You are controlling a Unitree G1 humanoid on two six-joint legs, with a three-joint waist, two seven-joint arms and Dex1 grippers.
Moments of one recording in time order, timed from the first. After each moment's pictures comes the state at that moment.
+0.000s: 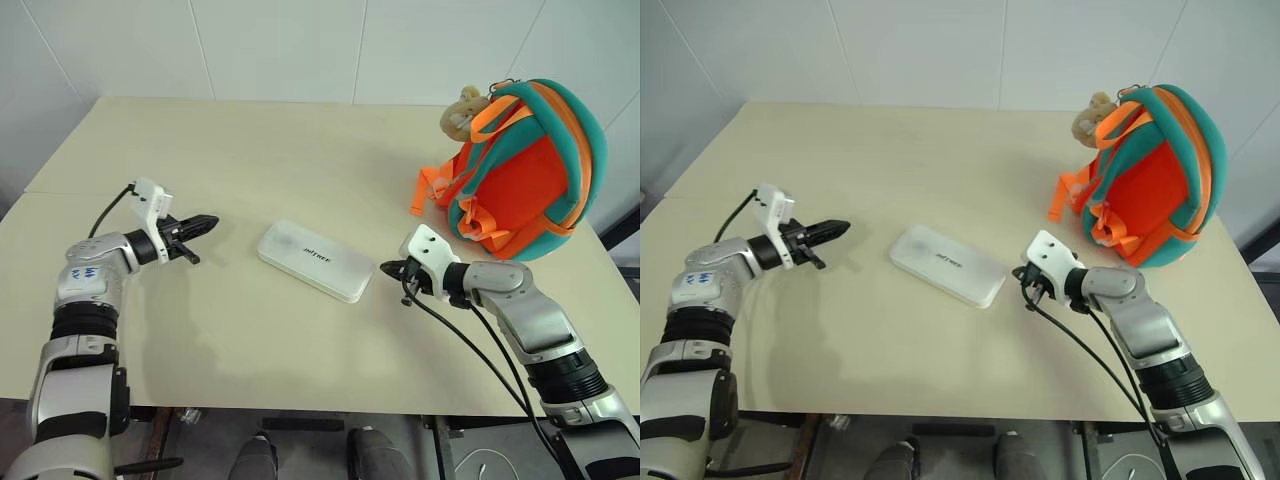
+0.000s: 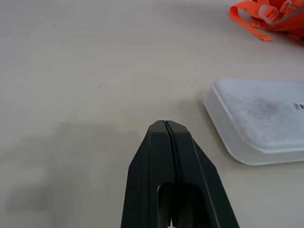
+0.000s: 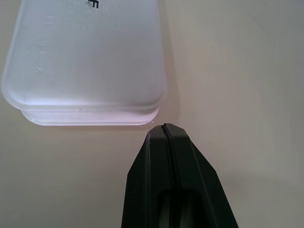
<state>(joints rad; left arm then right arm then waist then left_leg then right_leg) -0.87 0.65 0.14 0.86 -0.28 0.21 -0.95 -0.53 -0.63 0.19 -0.08 0.11 0.55 0.78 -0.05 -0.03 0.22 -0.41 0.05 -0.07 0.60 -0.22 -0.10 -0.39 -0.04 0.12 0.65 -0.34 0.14</state>
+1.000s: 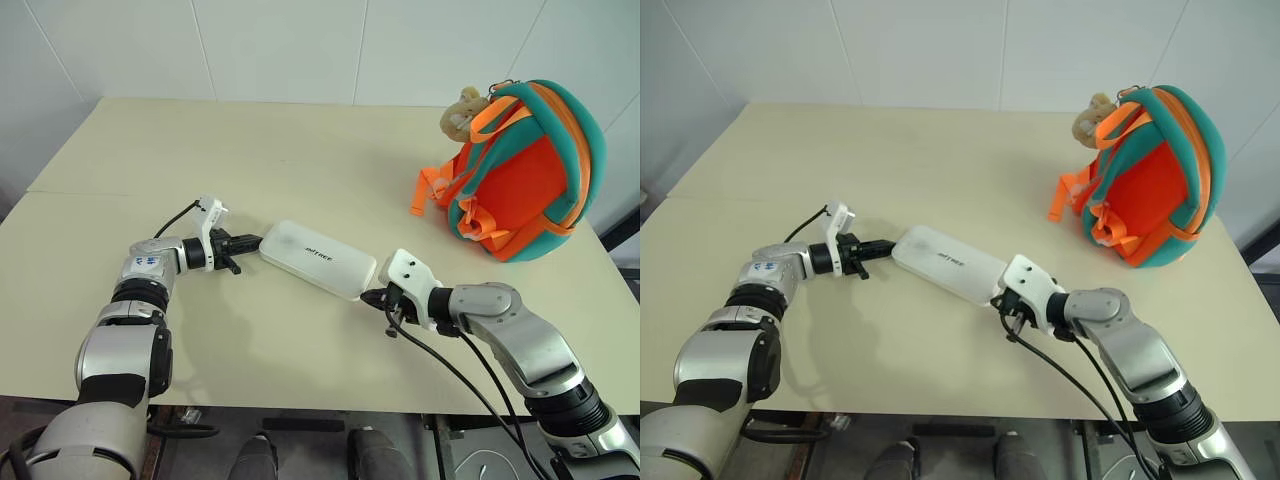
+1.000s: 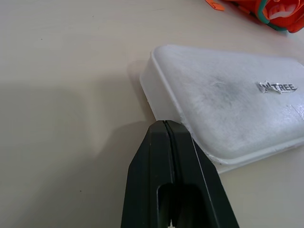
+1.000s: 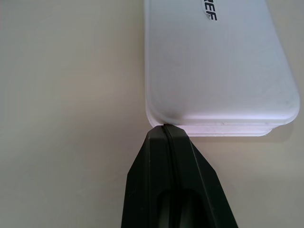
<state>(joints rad) -1.05 0.52 0.09 1.20 -0.13 0.14 -1.10 -0.46 -0.59 0.25 -0.36 0.18 0.81 0.78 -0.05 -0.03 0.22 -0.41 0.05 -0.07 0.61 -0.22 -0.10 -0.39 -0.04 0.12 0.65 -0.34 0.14</state>
